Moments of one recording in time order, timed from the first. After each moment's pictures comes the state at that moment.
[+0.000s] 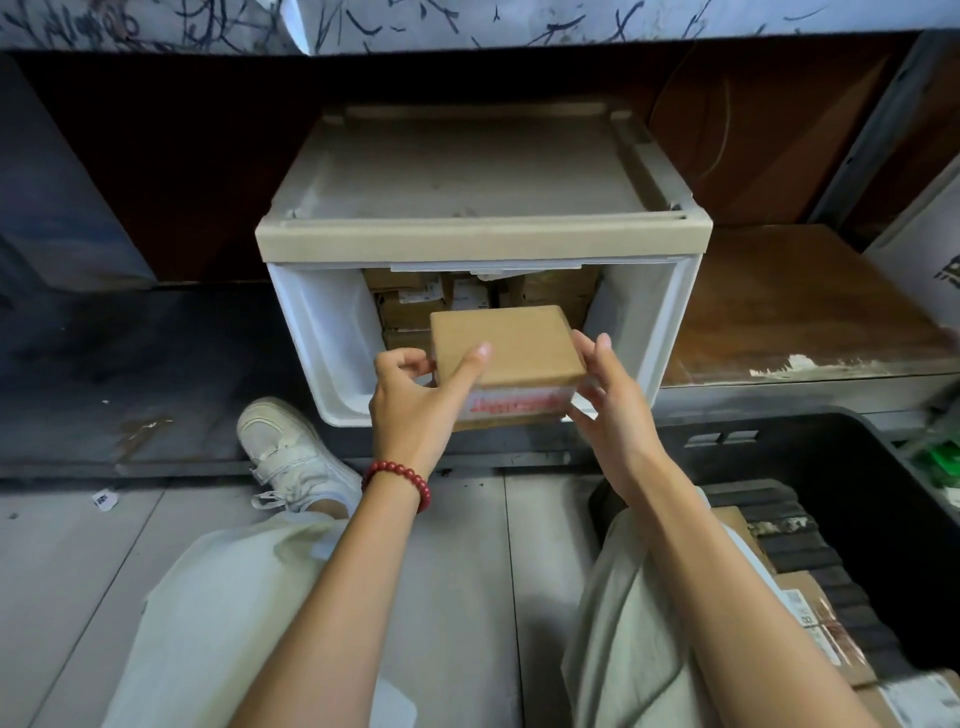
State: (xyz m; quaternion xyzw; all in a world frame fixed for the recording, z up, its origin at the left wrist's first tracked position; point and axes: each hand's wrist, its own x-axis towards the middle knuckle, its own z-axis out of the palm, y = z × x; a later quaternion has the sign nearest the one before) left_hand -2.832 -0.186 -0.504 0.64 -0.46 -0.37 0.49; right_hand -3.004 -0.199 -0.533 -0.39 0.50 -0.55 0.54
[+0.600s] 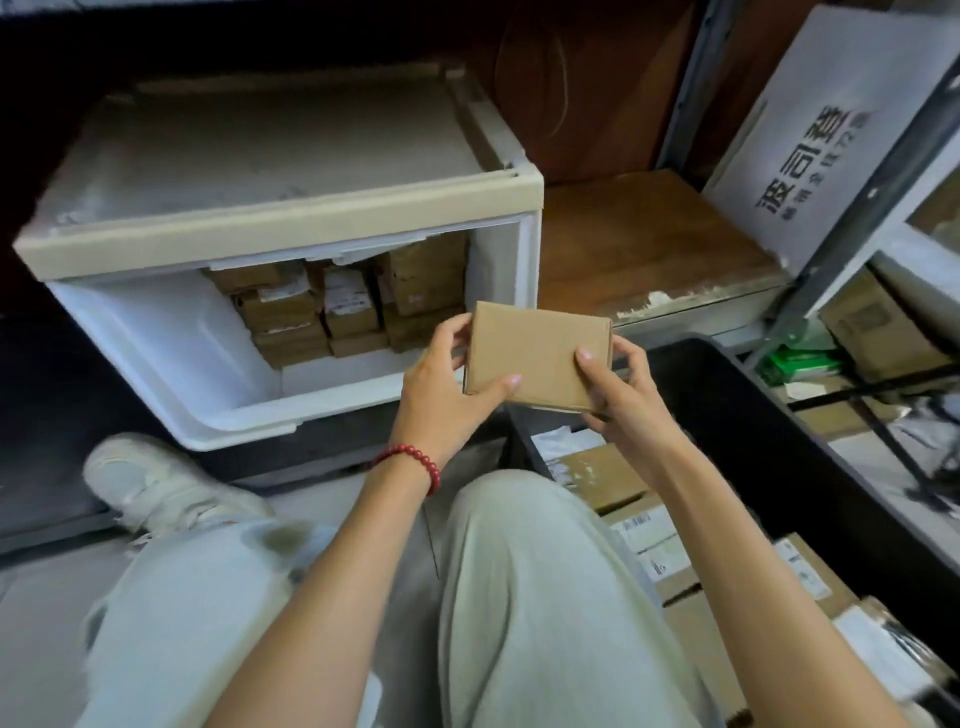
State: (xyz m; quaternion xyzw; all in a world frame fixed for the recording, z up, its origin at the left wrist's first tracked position) left_hand -2.941 -0.188 -0.528 0.49 -0.70 -0.37 0.37; right_hand -3.128 -0.140 -0.553 -0.33 0.59 -0.56 0.48
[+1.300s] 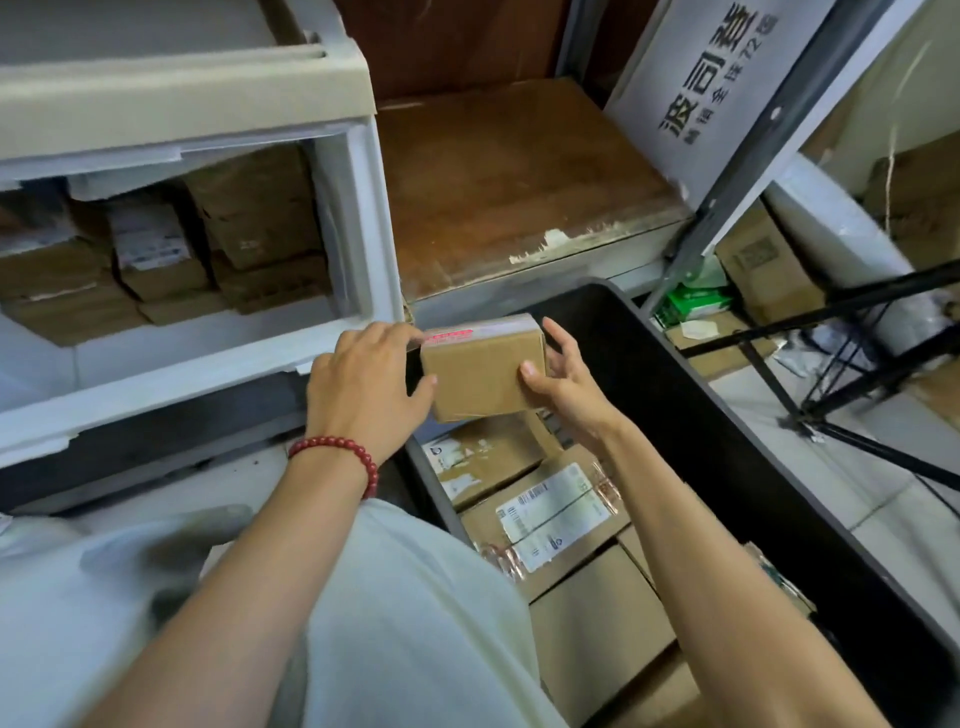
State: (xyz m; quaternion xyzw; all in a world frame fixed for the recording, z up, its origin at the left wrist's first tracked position) left_hand -3.024 -0.213 -0.570 0.52 -0.84 -0.13 0.12; right_hand -3.244 -0.158 -0.651 -0.34 0.65 -0.48 0.48
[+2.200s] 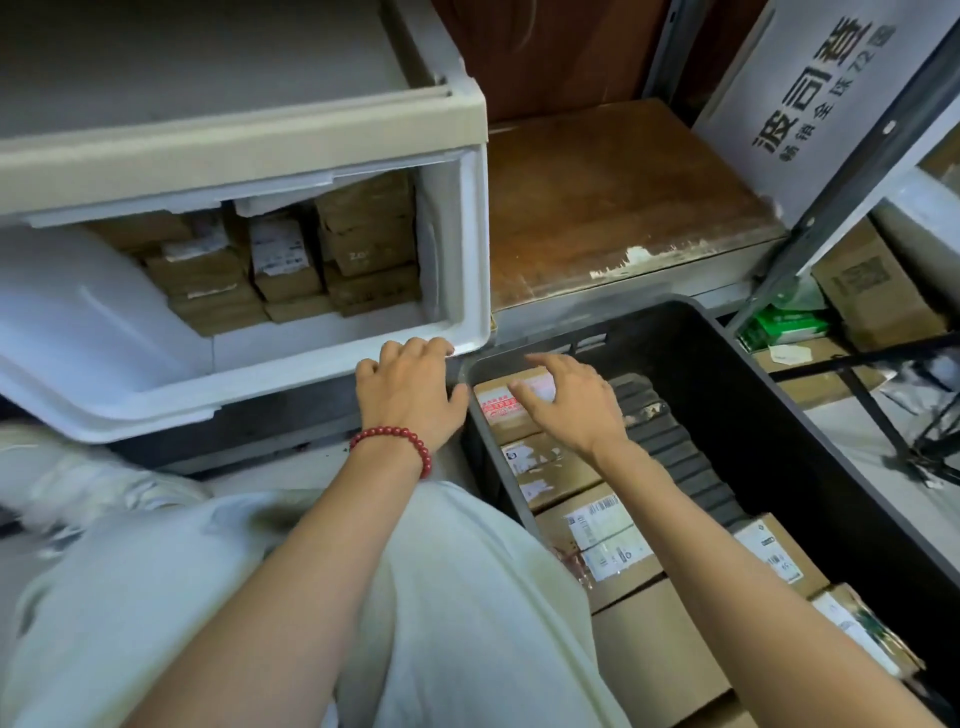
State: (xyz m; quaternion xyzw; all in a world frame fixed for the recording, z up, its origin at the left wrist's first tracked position) left_hand -2.988 -0.217 -0.571 0.58 -0.81 -0.07 0.05; right_hand -3.163 -0.182 -0.633 -0.58 0.78 -0.19 0.18
